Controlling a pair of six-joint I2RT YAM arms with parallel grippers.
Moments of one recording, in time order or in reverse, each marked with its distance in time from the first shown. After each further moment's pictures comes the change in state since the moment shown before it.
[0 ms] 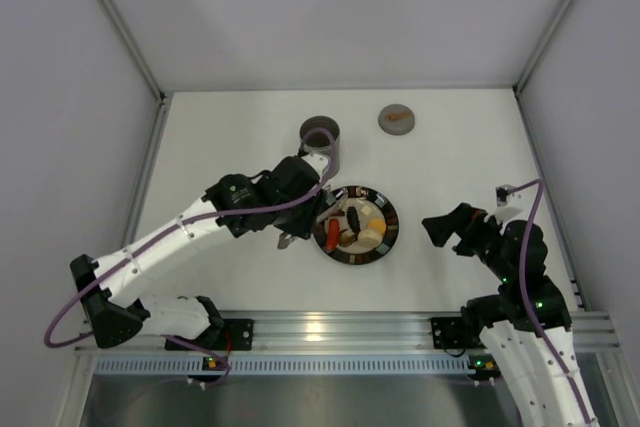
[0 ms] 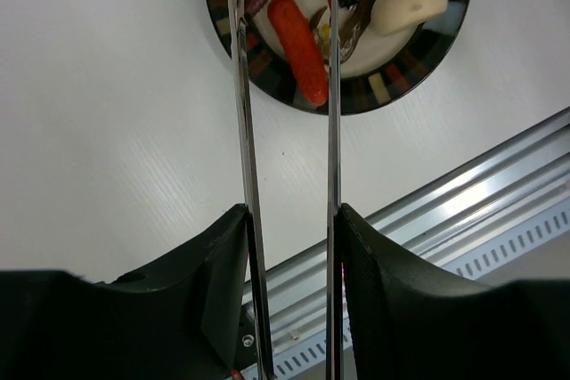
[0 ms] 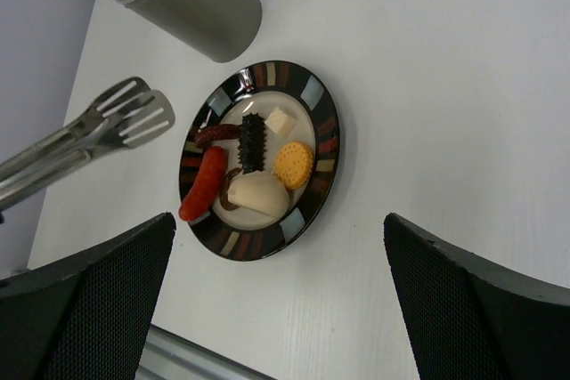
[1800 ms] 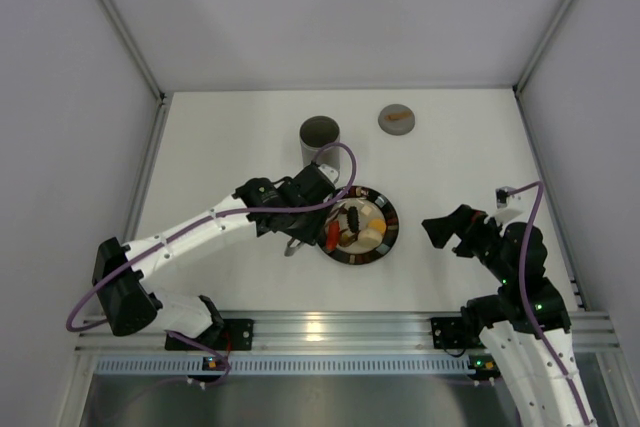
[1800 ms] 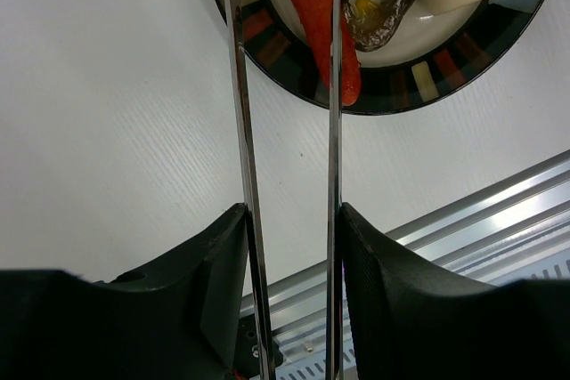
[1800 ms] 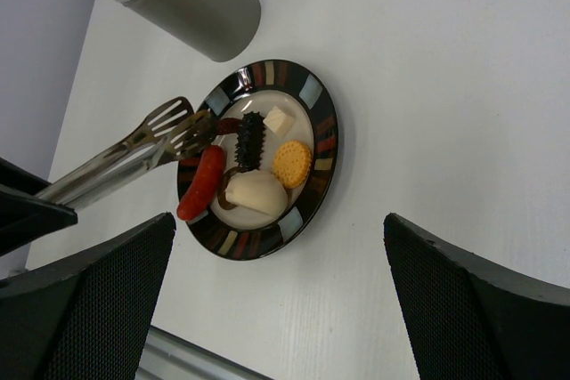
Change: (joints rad) left arm -0.008 0.104 -0.140 0.073 -0.025 0.005; right arm 0.000 -0.020 -0.014 -0.001 0.001 0.000
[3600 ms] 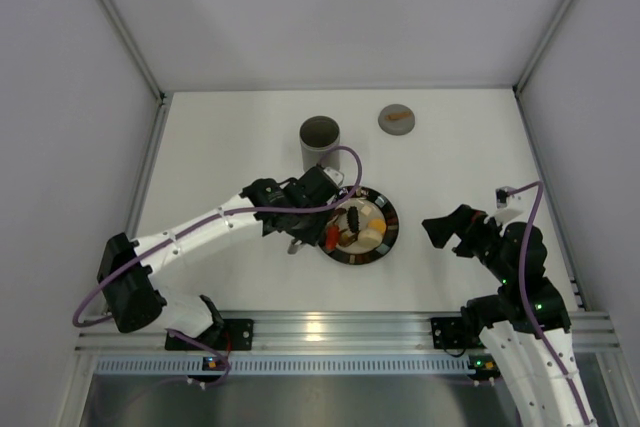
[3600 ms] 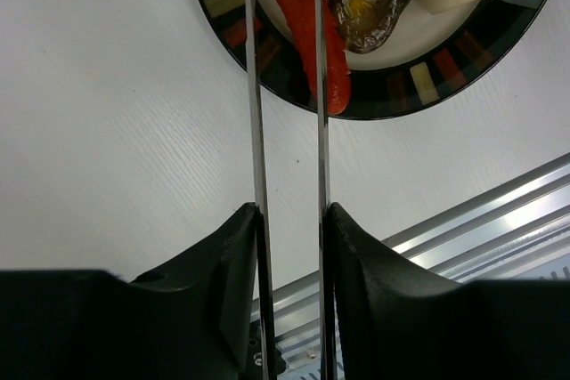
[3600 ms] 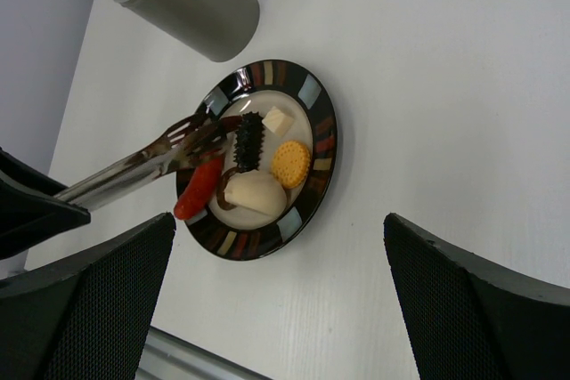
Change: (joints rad) left arm 0.000 0.032 -0.014 0.031 0.020 0.023; right arm 0.000 0.002 0.000 0.000 0.002 0.000
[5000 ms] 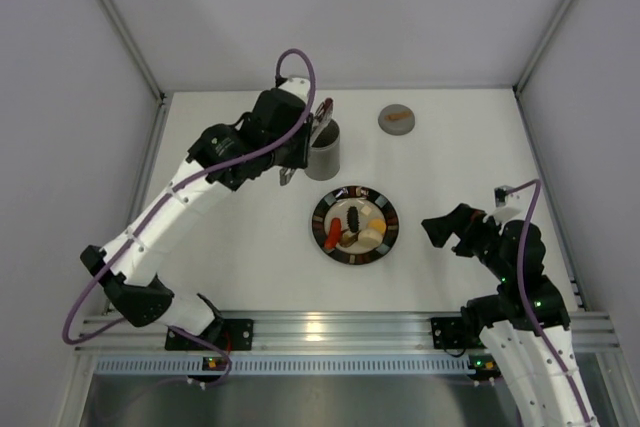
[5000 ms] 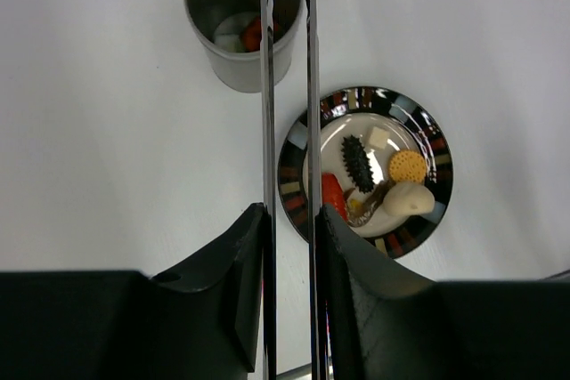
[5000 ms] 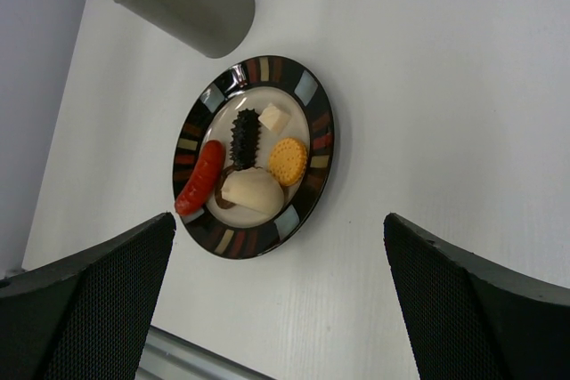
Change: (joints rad) left arm 0.139 0.027 0.535 -0.097 -0.136 0.017; right arm 0.000 0.020 0.001 0.000 0.001 -0.001
